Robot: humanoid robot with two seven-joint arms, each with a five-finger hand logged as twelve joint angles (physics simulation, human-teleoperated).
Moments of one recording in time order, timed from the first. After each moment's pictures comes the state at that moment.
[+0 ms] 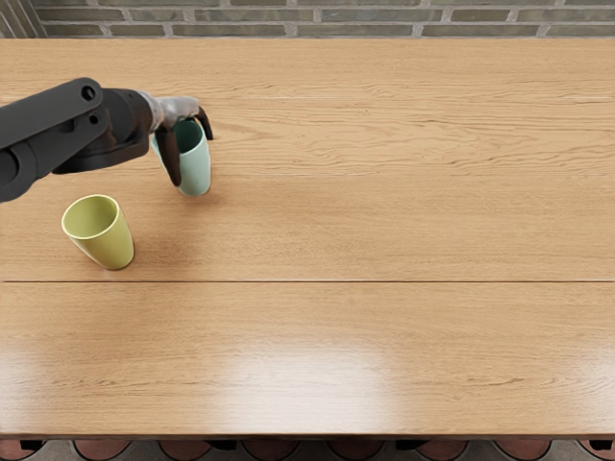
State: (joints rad) left arm -1.29 0.44 -0.23 -1.13 1.15 -0.28 0.61; right arm -0.07 0.00 0.14 0.12 -0.21 0.22 -0.33
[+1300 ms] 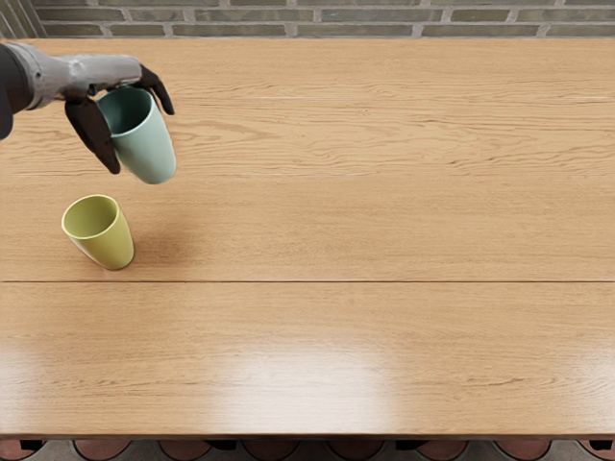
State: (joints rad) left arm -1.43 0.97 -0.27 -1.74 0.96 -0.36 0.61; right arm -0.07 0.00 0.14 0.12 -0.21 0.22 -0.33
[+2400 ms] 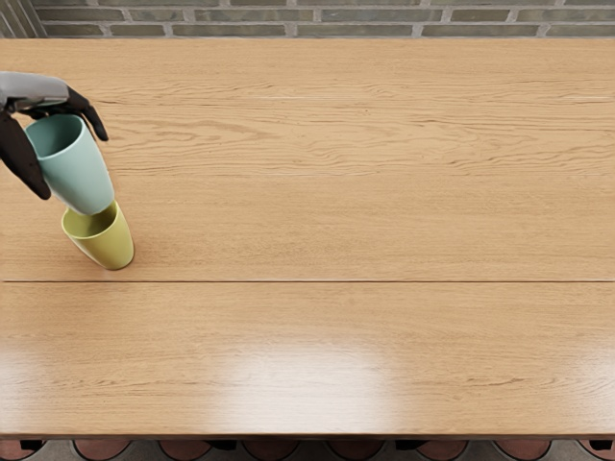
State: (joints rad) left arm -1.45 1.15 -0.26 -1.72 0.82 -0.51 0.61; right arm -0.06 0.00 0.14 0.12 -0.21 0.22 -0.33
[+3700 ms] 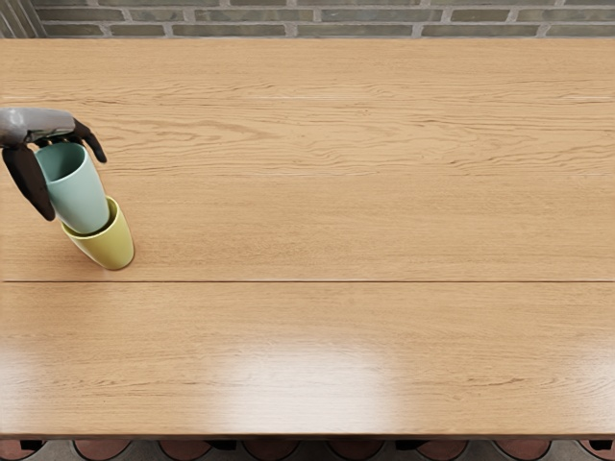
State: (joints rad) left arm -1.32 1.07 -0.24 -1.64 0.93 -0.44 0.61; right arm -0.06 0.00 0.14 0.12 -0.21 0.22 -0.33
